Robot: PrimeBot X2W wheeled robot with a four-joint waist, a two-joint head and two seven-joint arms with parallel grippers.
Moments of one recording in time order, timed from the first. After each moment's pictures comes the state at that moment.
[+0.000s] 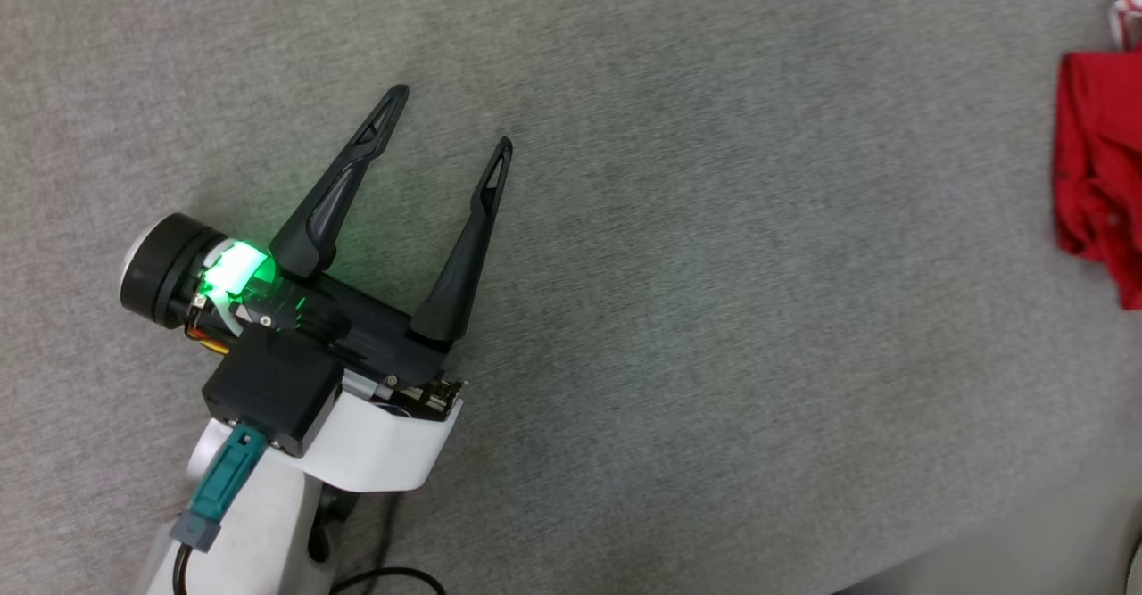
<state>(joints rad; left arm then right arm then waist) -0.36 0.25 -0.28 -0.26 -0.07 -0.13 -0.26 -0.62 -0.71 -0.03 0.50 -0.14 0.13 0.32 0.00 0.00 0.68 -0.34</state>
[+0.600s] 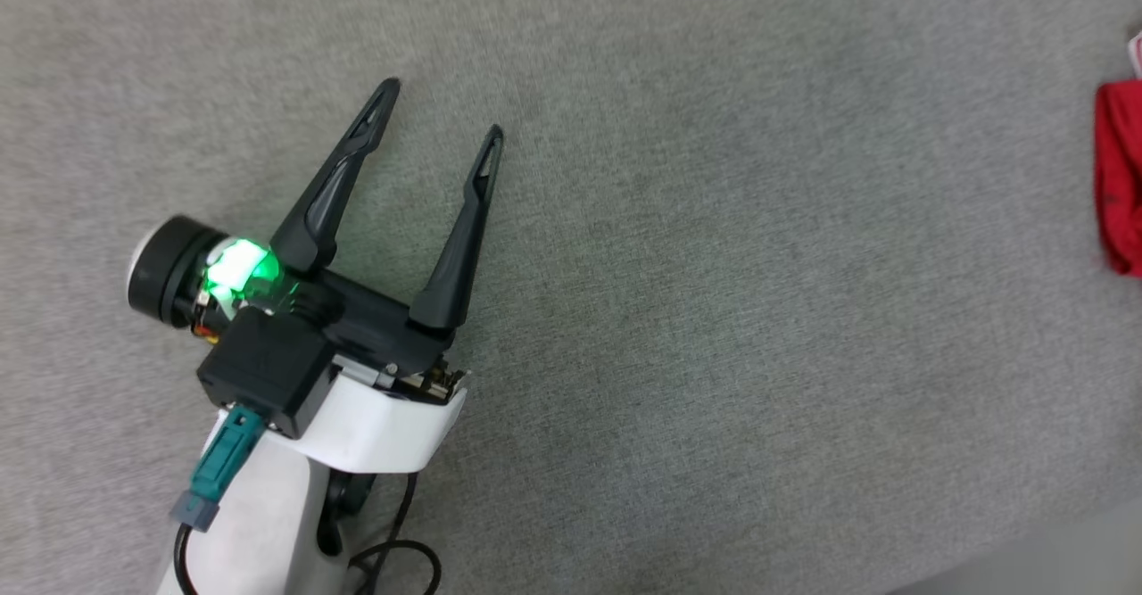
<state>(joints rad) -0.37 0.22 -0.26 -0.22 -0.09 -0.13 -0.26 -0.69 -0.65 -0.16 0.58 -0.24 0.13 0.17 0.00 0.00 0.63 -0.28</state>
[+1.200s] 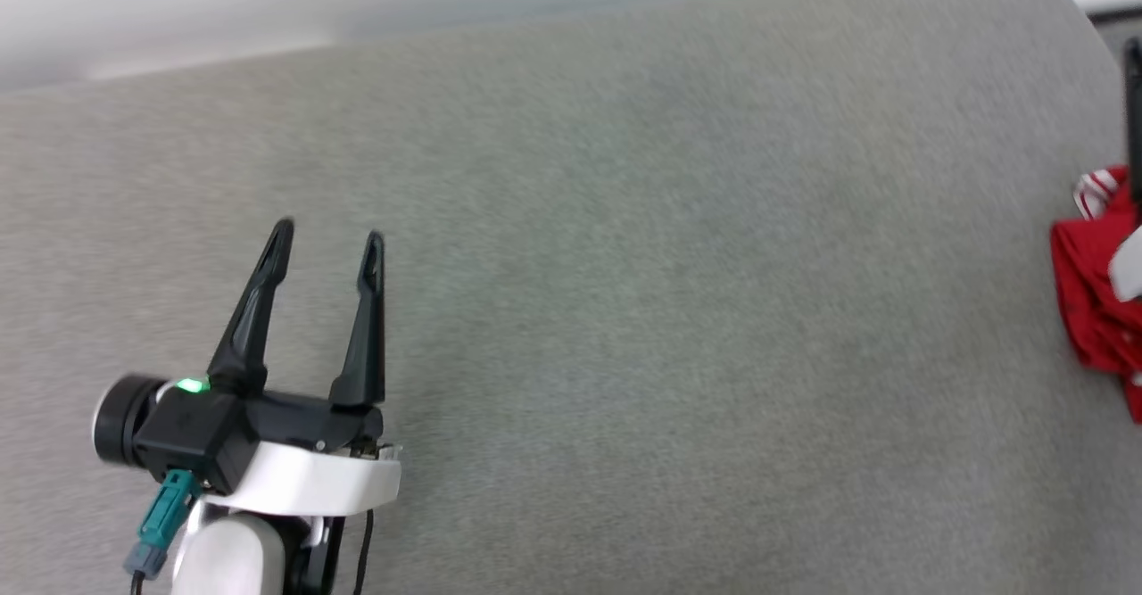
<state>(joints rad) -0.14 0.12 -0.07 -0.16 -0.13 -0.10 -0.26 -0.52 -0.42 -0.06 0.14 0.07 0.13 0.00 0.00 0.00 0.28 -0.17</state>
